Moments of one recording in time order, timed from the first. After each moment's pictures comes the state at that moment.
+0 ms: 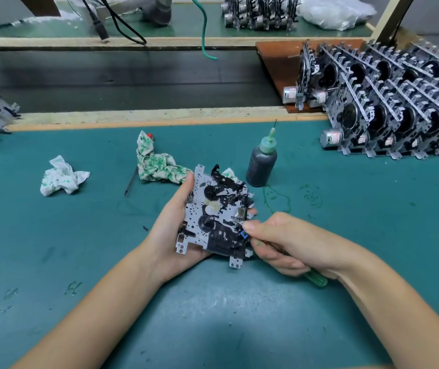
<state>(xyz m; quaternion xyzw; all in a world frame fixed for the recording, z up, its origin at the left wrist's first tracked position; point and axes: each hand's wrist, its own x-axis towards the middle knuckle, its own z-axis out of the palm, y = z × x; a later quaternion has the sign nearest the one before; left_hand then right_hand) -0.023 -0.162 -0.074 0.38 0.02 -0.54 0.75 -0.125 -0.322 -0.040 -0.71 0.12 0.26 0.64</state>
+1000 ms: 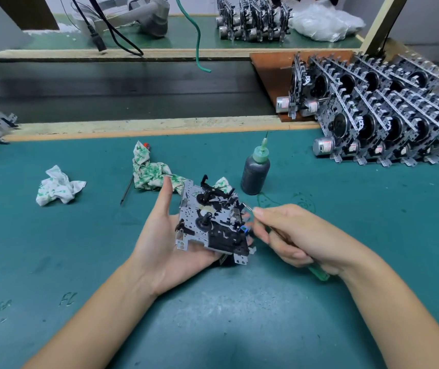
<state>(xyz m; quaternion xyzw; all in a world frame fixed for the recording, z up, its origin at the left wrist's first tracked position) -0.028 -0.158 -0.067 0.27 0.01 -0.56 0.78 -0.124 -0.340 -0.040 -0.70 0.14 0.17 0.68</state>
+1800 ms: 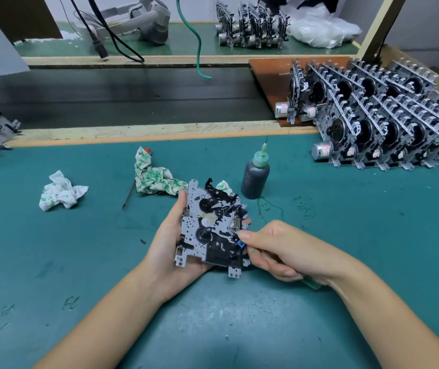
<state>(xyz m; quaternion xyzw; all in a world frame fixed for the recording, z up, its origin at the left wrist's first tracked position) -0.030 -0.161 -0.076 0.39 0.02 -0.52 0.76 -0.124 -0.324 -0.041 -0.74 0.11 0.23 0.62</state>
